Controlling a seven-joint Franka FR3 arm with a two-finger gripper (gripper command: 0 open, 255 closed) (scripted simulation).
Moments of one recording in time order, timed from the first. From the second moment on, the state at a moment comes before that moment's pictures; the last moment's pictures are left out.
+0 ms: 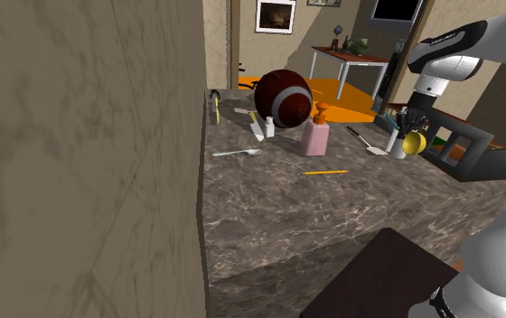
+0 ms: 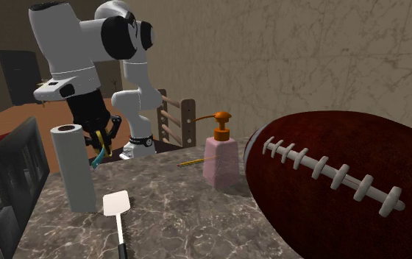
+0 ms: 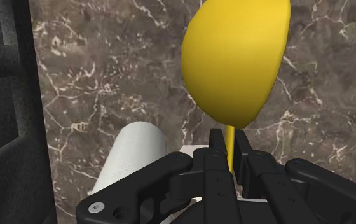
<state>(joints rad) -0.50 0.14 -0.42 -1.84 0.18 1.82 -0.46</state>
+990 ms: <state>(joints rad) -0.51 0.20 -0.41 -1.95 0.23 2.00 -0.50</state>
